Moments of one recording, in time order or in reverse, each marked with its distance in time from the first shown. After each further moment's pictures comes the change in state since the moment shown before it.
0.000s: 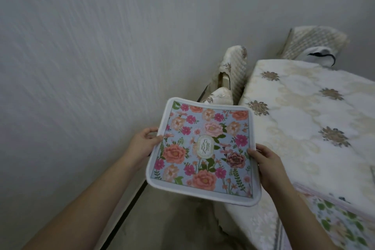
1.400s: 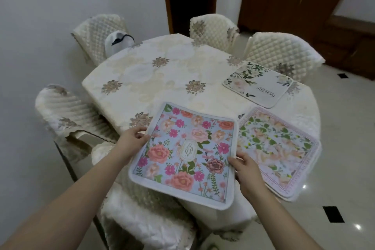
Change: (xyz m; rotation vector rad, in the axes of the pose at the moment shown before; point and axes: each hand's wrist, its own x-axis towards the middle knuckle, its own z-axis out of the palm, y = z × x) left_hand 0.234 0.105 0.323 0.773 -1.056 0.338; right_hand -0.004 0.052 0.011 0.575 1.059 0.026
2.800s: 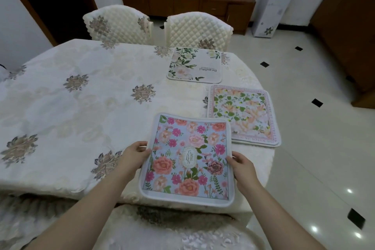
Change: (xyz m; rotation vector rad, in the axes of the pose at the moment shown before) left_hand 0.184 -0.017 0.041 0.037 -0.596 0.097; right_hand 0.007 0.080 0.091 0.141 0.695 0.027
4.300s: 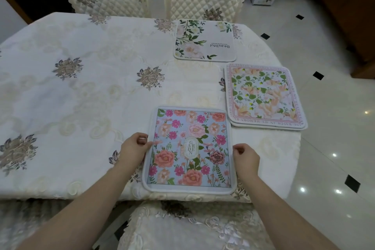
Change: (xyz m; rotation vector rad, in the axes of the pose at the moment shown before) left_hand 0.072 -0.041 -0.065 0.341 0.062 0.138; right_hand 0.016 0.036 0.093 -0.637 0.345 -0.118
